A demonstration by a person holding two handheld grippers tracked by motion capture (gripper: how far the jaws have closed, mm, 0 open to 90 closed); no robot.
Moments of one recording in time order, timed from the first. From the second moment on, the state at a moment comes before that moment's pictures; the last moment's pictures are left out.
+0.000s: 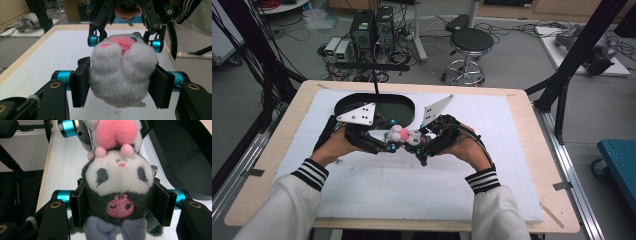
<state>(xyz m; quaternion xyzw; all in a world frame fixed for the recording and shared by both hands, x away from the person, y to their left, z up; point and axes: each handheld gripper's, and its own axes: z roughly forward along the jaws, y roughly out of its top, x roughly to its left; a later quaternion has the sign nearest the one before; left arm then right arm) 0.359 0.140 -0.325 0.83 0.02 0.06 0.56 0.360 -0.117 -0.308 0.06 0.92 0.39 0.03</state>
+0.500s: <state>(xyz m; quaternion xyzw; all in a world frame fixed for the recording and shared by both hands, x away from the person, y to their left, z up) 0.357 0.140 -0.322 0.83 0.03 0.07 0.56 0.362 -0.117 -0.309 0.06 0.91 0.40 0.03</state>
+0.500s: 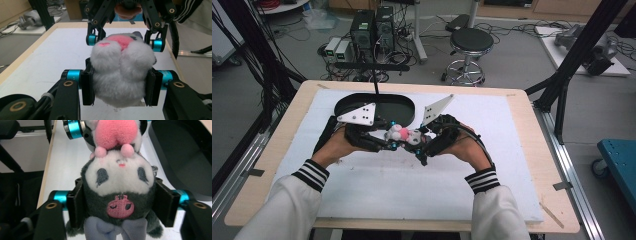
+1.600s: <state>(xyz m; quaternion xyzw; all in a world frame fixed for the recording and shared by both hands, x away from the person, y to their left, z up) 0.359 0.181 -0.301 0.80 0.13 0.17 0.57 0.341 -0.208 -0.329 0.23 0.79 0.55 0.14</state>
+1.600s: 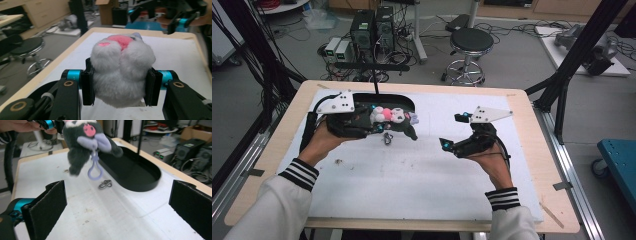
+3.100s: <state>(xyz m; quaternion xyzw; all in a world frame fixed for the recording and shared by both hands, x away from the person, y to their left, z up) 0.389 0.266 -0.278 0.71 0.30 0.31 0.55 0.275 -0.279 -0.413 0.35 0.66 0.59 0.31</state>
